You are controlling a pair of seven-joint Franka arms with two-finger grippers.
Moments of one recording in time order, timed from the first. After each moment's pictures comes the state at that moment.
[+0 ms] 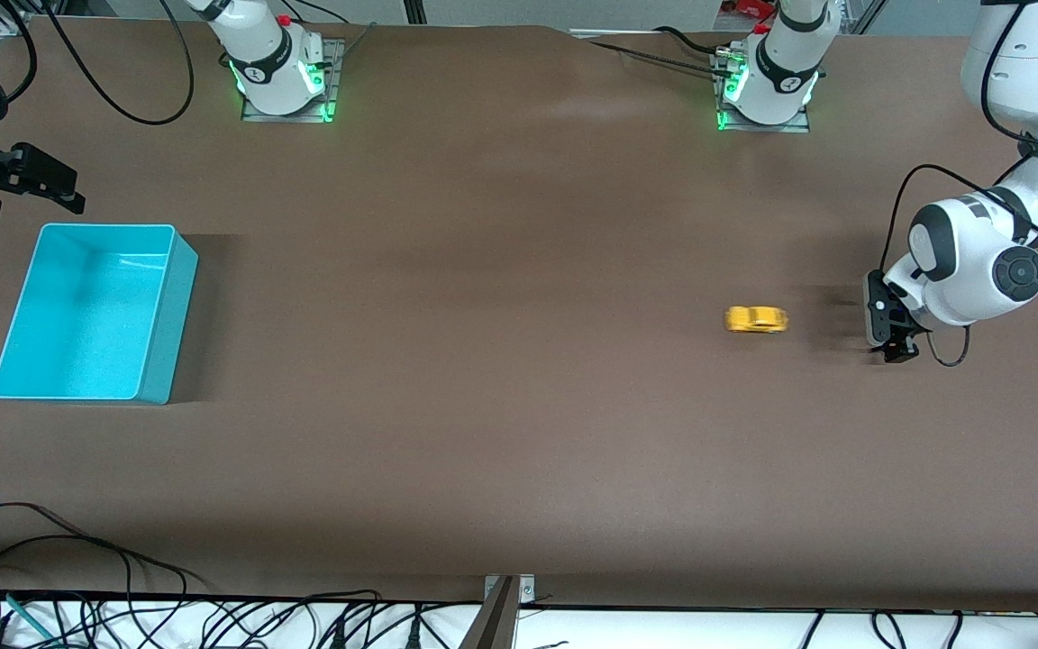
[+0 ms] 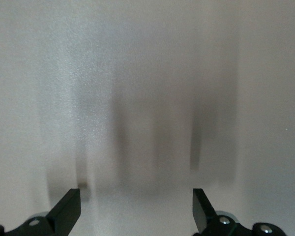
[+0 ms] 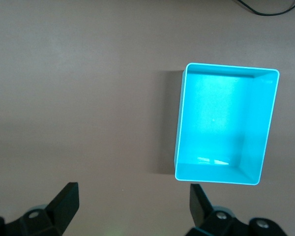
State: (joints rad) left arm 0.06 0.48 0.19 -2.13 -0.04 2.51 1.84; right arm -0.02 0.03 0.02 -1.52 -0.01 1.51 -0.07
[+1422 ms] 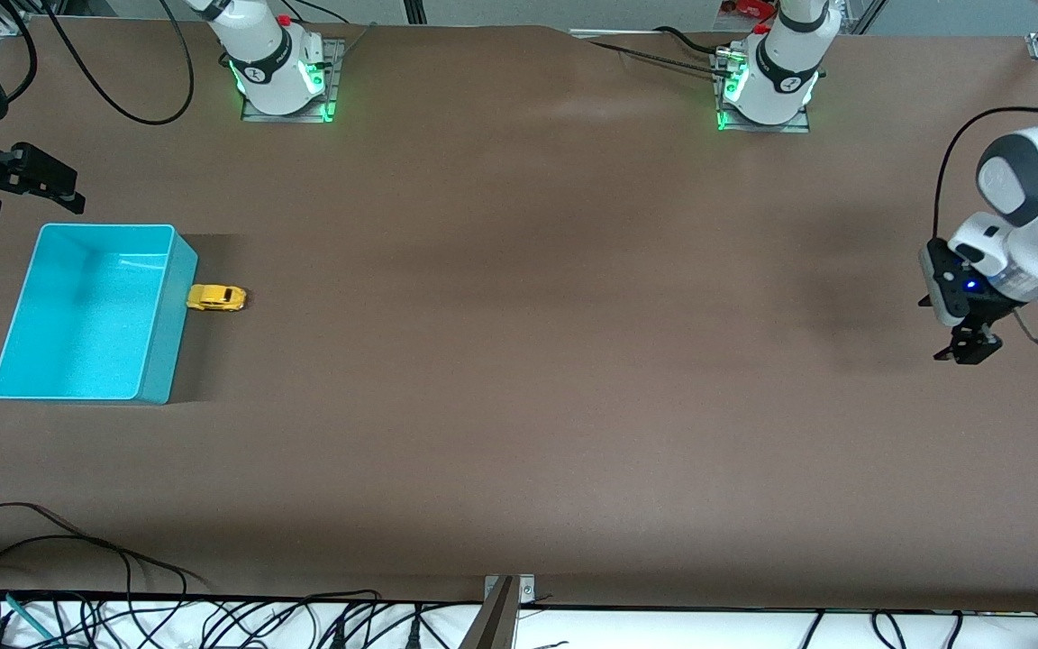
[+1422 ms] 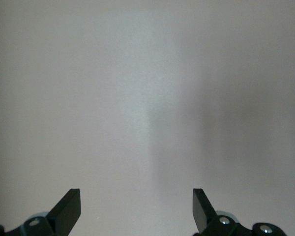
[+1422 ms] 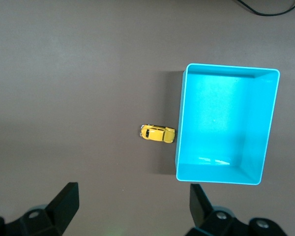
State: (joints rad) left arm 0.05 0.13 0.17 -2.11 -0.06 2.40 1.84; right arm -0.02 0.03 0.02 -1.52 -0.01 1.51 -0.07
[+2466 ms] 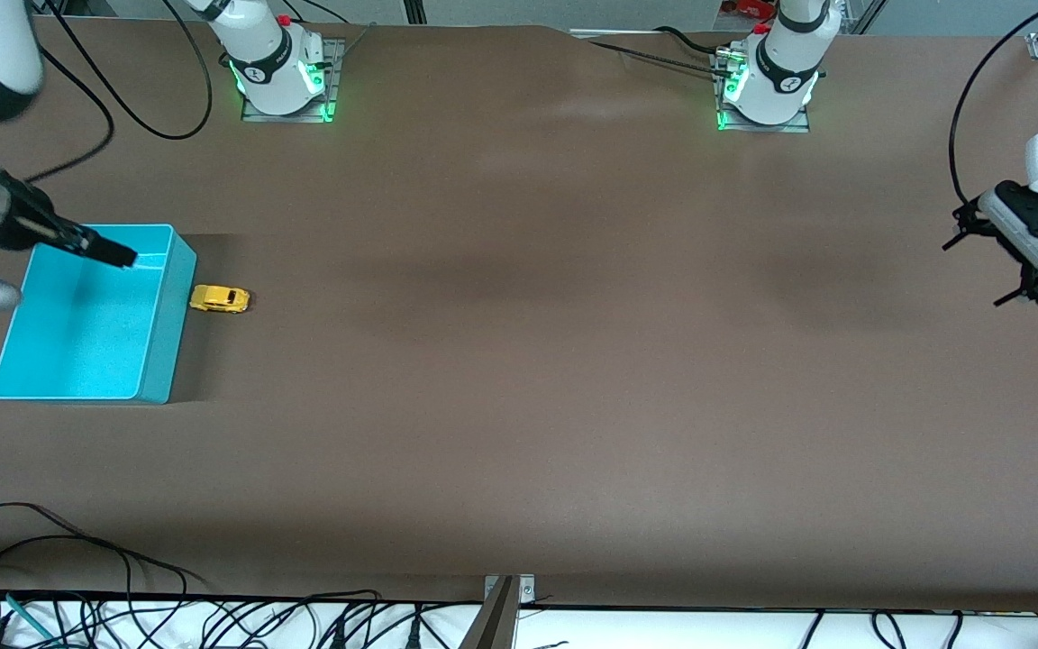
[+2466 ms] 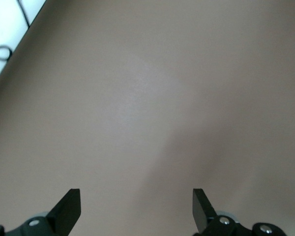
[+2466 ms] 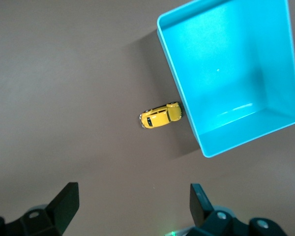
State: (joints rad) left arm 0.00 -0.07 0.17 -1.92 -0.08 1.91 1.11; right arm -0.02 0.16 0.02 -1.63 -0.01 1.61 0.47
